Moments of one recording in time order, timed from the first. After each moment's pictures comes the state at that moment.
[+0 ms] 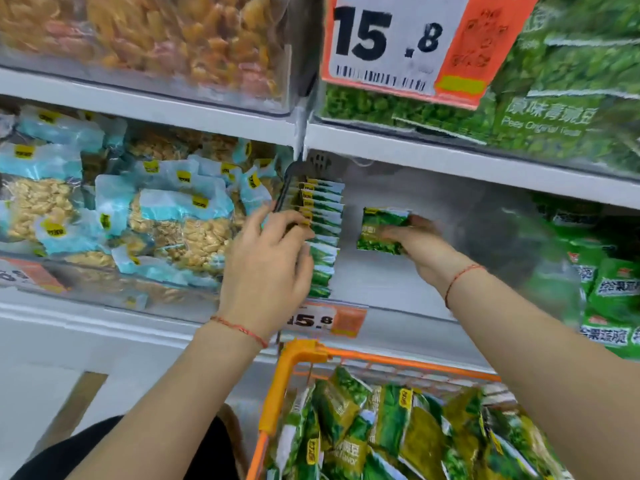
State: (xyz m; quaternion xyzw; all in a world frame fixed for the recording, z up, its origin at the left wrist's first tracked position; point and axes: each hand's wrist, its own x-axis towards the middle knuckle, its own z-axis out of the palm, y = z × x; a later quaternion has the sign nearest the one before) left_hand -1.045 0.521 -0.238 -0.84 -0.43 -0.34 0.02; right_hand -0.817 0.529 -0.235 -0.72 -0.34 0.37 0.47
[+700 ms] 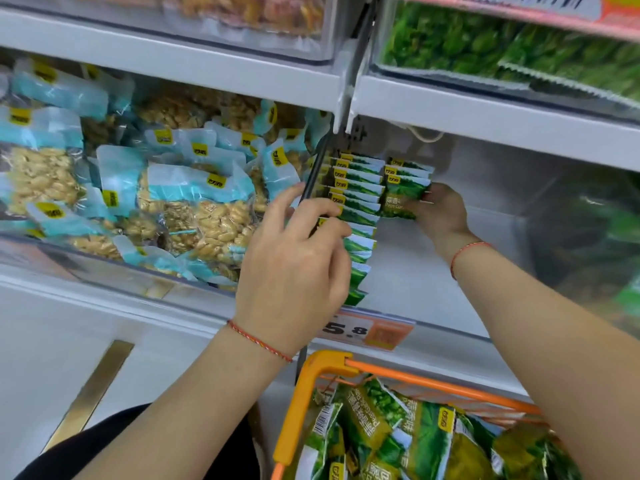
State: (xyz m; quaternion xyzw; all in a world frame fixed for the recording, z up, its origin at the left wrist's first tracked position) left_hand -1.041 0.518 -0.238 -0.82 -0.44 -0.37 0.01; right_hand -0.801 0.603 -0.291 -0.77 -0.39 0.25 0.43
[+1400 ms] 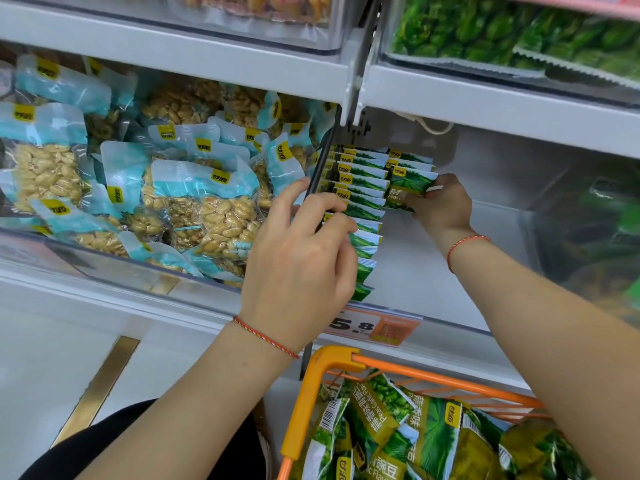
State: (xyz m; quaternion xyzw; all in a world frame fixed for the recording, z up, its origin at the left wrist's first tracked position) left_hand -1.041 0.519 -0.238 -0.82 -0.44 -0.38 0.02; right_hand -0.808 0.604 -0.291 -0.80 -0.39 0.19 0.41
